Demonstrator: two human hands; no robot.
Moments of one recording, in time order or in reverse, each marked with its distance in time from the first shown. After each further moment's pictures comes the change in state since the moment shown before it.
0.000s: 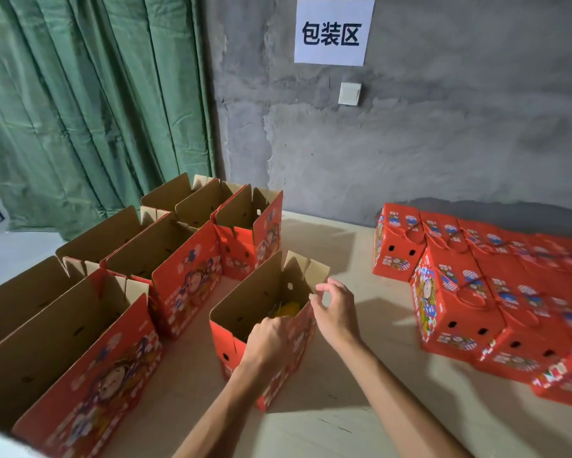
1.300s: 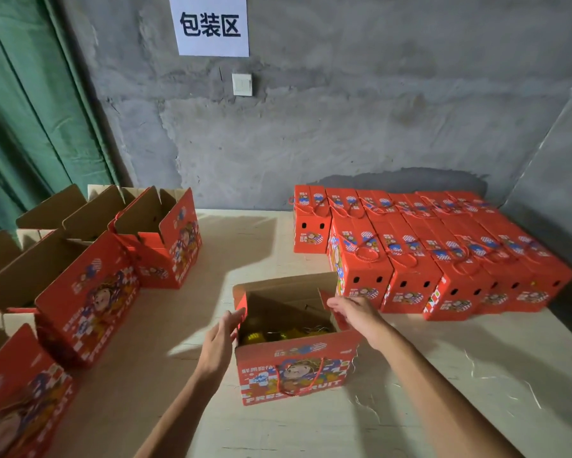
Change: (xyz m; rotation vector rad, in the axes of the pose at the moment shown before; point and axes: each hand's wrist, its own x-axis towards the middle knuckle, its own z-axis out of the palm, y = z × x) left_hand -0.021 0.045 0.077 -1.063 -0.151 -0.234; right_hand -0.048 0.148 -0.192 0.245 -0.193 0.520
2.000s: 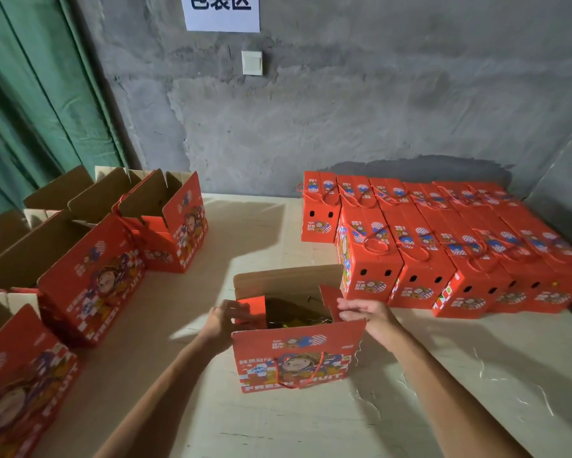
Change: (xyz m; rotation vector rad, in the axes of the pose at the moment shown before) left_hand 0.054 -0.011 -0.009 0.414 -0.064 -0.073; right_hand 0.029 0.047 -0.024 0.304 -0.182 -0.049
